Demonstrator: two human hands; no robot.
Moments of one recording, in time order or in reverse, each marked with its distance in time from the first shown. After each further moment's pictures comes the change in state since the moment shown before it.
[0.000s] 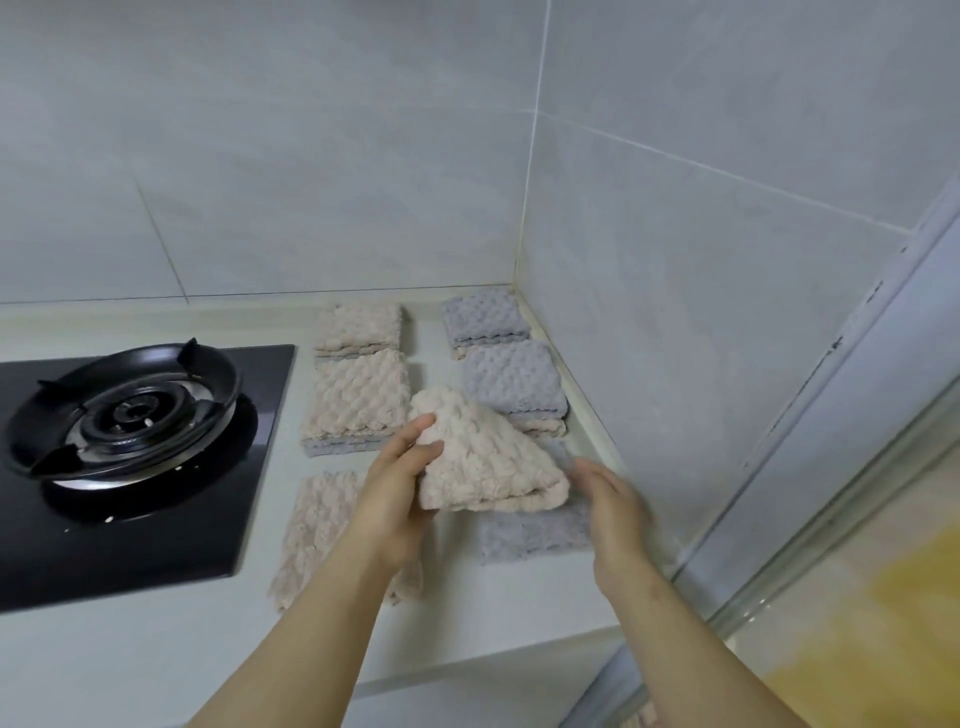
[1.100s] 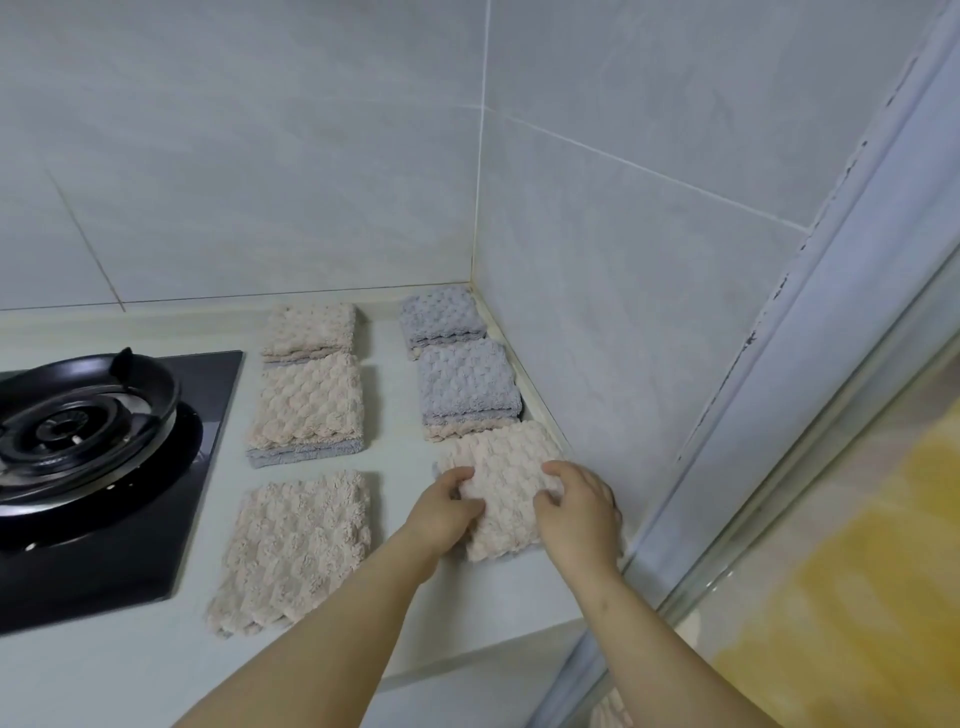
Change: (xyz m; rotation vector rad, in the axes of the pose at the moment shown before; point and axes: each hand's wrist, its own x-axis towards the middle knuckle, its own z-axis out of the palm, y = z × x) left_hand 0.032 -0.070 0.039 0.862 -0.073 -0.093; right_hand -0.006 -0.007 -0.025 -0.872 0.080 -0.337
